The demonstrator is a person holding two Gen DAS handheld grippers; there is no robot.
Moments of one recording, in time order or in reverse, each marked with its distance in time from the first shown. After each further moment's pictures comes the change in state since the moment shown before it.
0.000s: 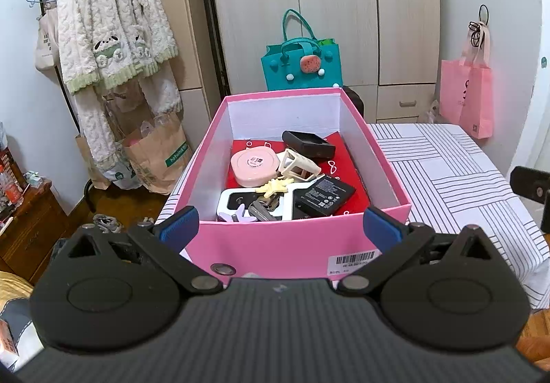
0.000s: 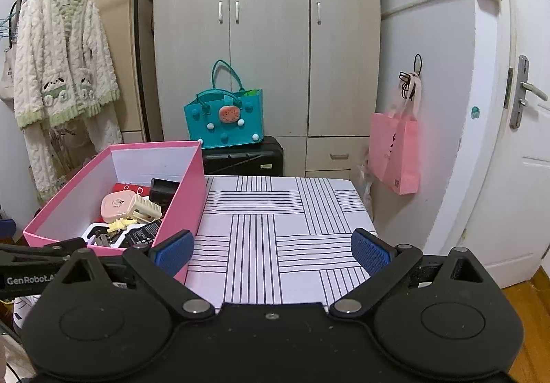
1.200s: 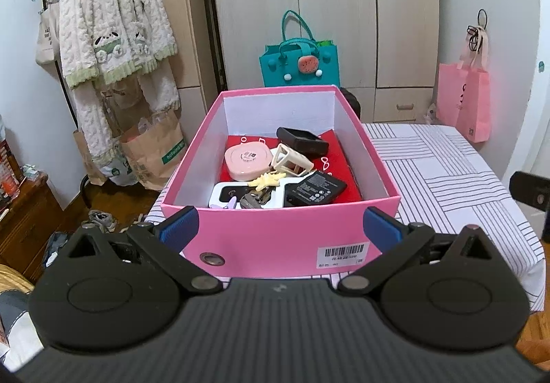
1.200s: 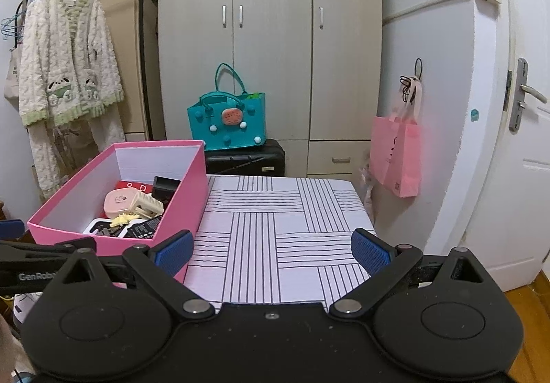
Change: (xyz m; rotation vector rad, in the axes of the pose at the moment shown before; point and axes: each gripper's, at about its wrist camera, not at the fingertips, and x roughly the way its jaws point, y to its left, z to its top) left arm -0.007 -0.005 -0.012 -0.022 -0.017 -0.012; right arm -0.007 -0.004 -0.011 -0.005 -0.017 0.006
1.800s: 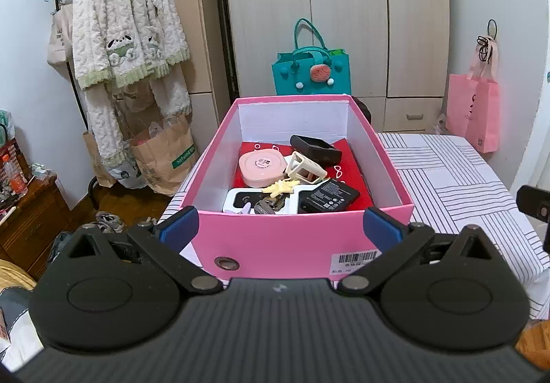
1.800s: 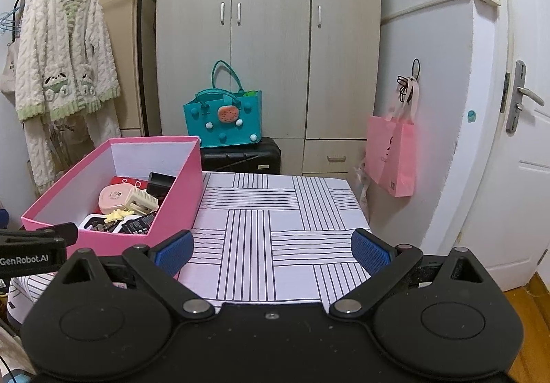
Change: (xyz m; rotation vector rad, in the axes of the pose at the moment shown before) left arm -0.003 0.009 0.001 -0.022 -0.021 0.031; right arm 0.002 0.003 -0.003 -0.017 0.006 -0.016
